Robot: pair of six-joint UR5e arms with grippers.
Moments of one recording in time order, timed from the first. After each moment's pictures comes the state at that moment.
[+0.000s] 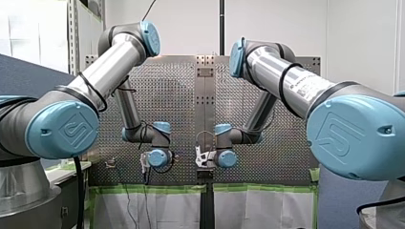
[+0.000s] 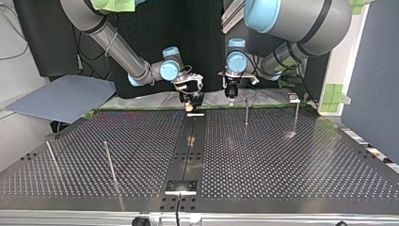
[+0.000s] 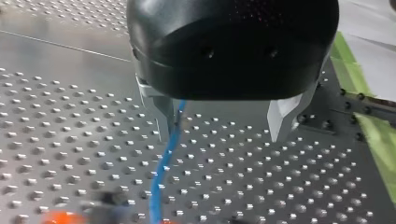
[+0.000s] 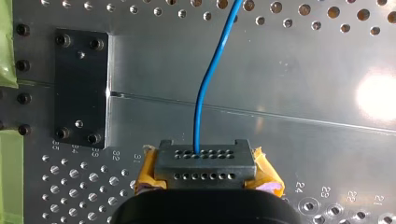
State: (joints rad) left arm -0.31 -2.40 -1.85 -2.21 -1.81 -1.73; right arm 2.23 -0.50 1.29 -0.62 1.59 1.50
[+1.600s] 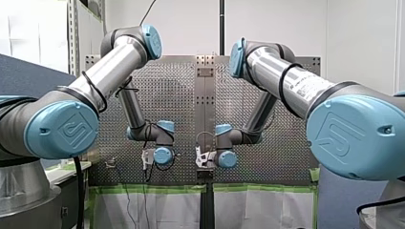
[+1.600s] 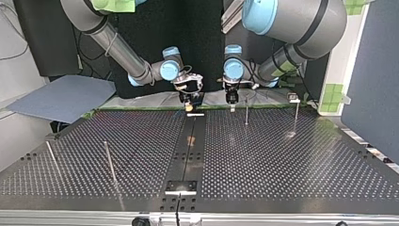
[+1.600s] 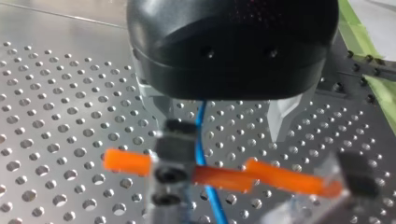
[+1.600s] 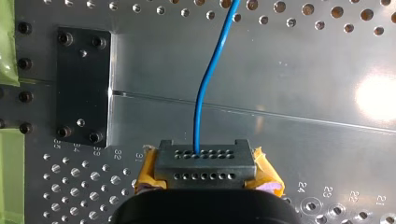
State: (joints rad) left arm -0.32 -2.42 -1.77 -2.27 -1.90 -1.69; right arm 2.23 -0.50 1.29 -0.62 1.59 1.49
